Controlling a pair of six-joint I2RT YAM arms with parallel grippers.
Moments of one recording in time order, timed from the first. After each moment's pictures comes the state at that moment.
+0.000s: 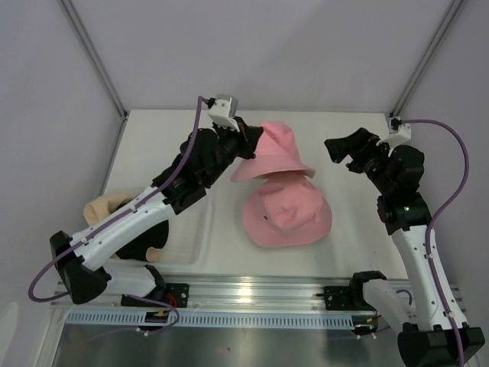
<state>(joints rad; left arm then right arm) -0.83 1.28 1.32 -0.03 -0.26 -0.34 0.10 0.91 1.01 -0.19 -0.25 0.58</state>
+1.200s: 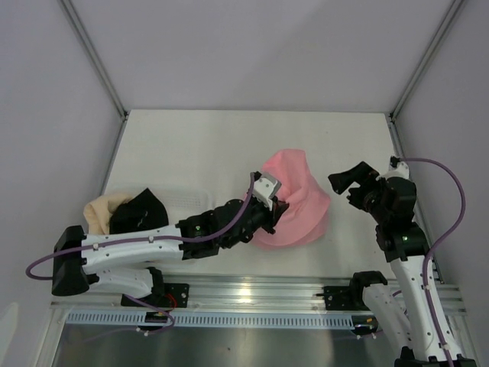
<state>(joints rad) -1.27 1.23 0.97 0.09 -0.41 -0.28 0.09 0.65 0.78 -0.45 -0.14 0.69</state>
